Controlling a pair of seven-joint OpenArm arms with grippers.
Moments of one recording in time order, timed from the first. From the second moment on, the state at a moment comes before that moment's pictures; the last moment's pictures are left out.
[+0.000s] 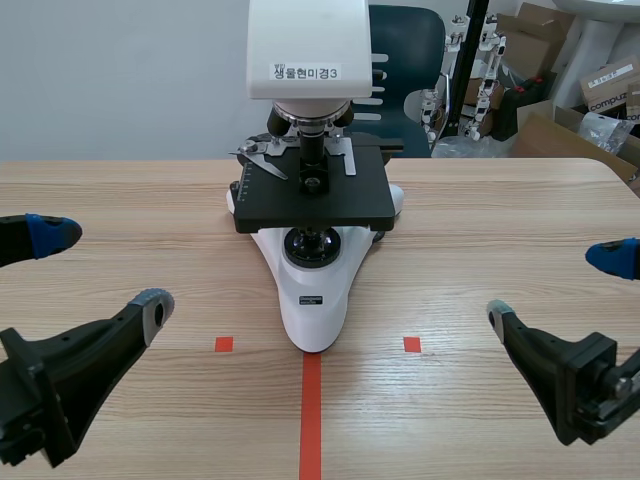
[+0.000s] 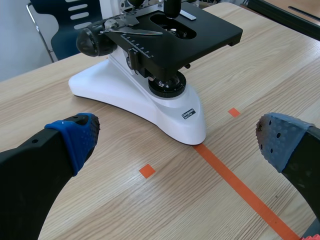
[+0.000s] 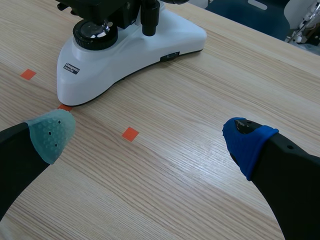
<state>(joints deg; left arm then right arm) 47.4 -32.9 -8.7 119.9 -21.6 -26.4 -9.6 -45.5 30.8 13.0 114.6 16.9 23.9 3.9</state>
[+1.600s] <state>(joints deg) 47.4 -32.9 -8.7 119.9 -21.6 -26.3 -9.7 -35.6 27.9 9.7 99.3 8.2 23.7 29.9</state>
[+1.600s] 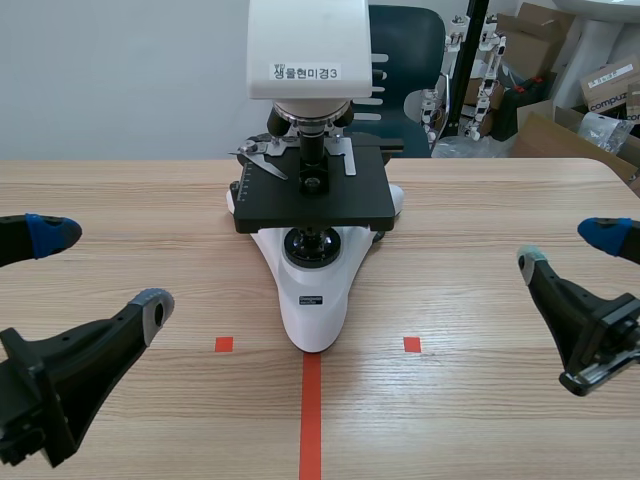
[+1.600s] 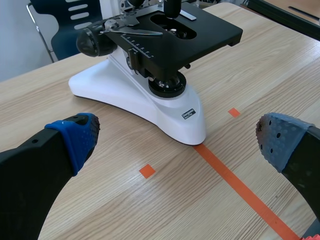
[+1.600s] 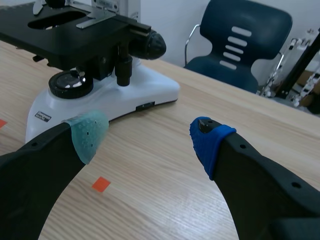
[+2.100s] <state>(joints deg) 47.4 -32.9 -8.7 119.9 -21.5 -26.3 -9.7 -11.5 27.6 3.3 90.4 4.4 23.7 24.9</state>
